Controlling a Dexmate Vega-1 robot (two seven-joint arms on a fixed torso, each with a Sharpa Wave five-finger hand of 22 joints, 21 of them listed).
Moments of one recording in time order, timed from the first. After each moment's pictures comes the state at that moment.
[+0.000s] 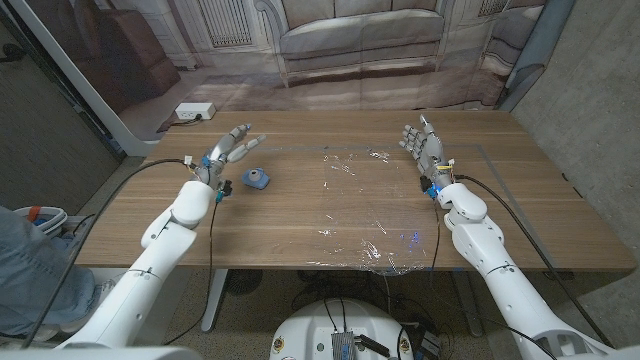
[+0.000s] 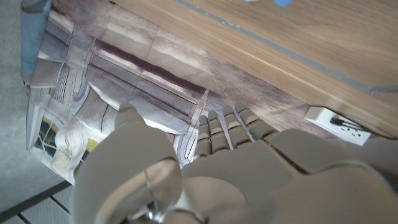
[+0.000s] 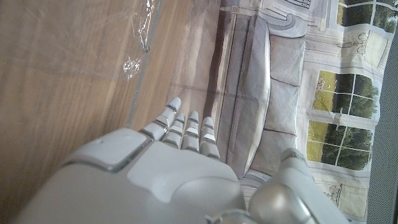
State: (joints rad) left arm 1.06 0.47 0.04 -1.60 0.30 -0.13 0.10; left_hand 0.69 0.07 -0.09 -0.04 0.28 0.19 0.02 0.26 0.19 0.24 -0.05 0.25 0.19 0.21 -0.03 0.22 0.18 0.15 -0.04 0.24 0.18; right arm -0.97 -0.25 -0.10 -1.46 0.34 0.15 0.13; right_hand 0.08 -0.08 0.32 -0.10 0.21 0.15 0.06 0.19 0.18 0.14 0.10 0.21 0.19 0.04 0.05 0.19 0.18 0.07 -0.03 0.47 0.17
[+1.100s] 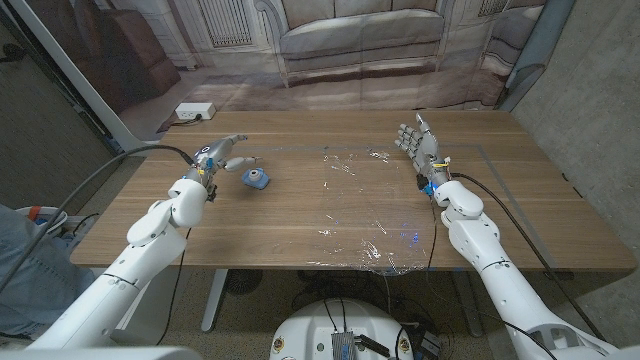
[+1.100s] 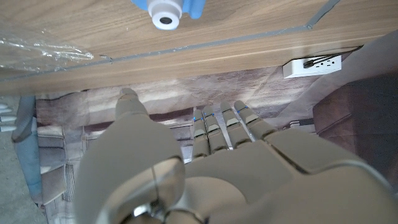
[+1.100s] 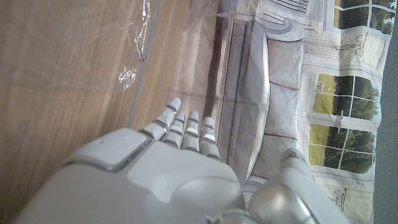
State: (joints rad) left arm 1.13 0.65 0.11 -1.82 0.69 0.16 0.05; left_hand 0.80 0.05 -0.08 -0.11 0.27 0.28 -0.02 0.25 0.19 0.32 -0.09 0.24 0.19 0.26 -0.04 0.21 0.18 0.17 -0.04 0.24 0.18; right arm -0.95 -0.23 -0.10 -1.44 0.35 0.14 0.16; right_hand 0.08 -0.08 0.32 -0.10 0.21 0.16 0.05 0.19 0.18 0.14 0.10 0.21 0.18 0.05 0.06 0.19 0.18 0.08 -0.02 0.45 0.17
